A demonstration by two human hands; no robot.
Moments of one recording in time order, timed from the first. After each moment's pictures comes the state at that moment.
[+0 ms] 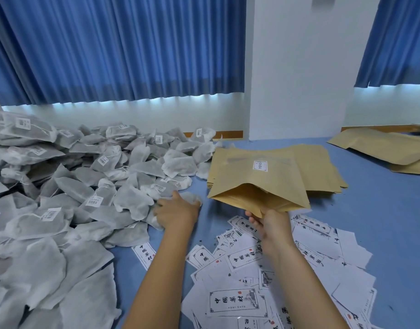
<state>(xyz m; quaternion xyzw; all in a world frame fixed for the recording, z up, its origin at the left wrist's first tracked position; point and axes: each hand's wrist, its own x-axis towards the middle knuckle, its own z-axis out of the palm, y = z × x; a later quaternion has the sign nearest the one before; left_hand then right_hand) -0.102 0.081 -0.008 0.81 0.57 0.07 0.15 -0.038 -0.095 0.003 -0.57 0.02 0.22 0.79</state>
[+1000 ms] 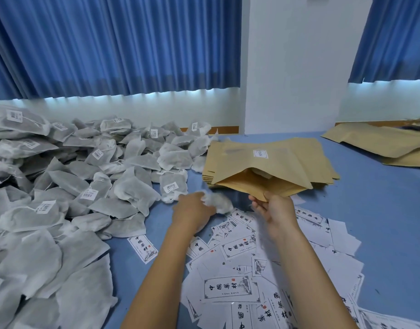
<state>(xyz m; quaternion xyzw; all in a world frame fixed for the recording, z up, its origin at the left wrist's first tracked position) -0.115 0.034 0.005 0.89 0.36 0.08 0.26 -0.021 -0.108 0.010 -0.53 0.01 0.21 0.82</state>
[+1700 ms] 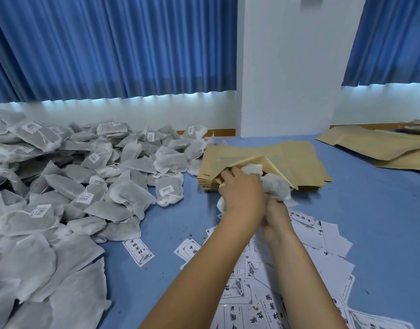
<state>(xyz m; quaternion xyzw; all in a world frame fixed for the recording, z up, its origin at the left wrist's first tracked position) -0.062 -0.072 0.063 0.95 0.28 0.13 0.06 -0.021 -0.115 0.007 -0.51 0.02 0.24 0.82</state>
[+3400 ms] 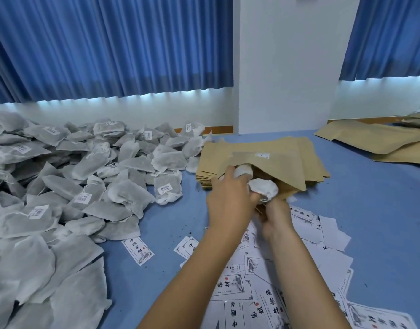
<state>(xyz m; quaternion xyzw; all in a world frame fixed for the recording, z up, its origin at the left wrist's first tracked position) -0.085 -0.055 0.040 0.93 0.23 0.28 0.12 -0.027 -0.119 0.012 -0.52 0.07 0.21 0.82</state>
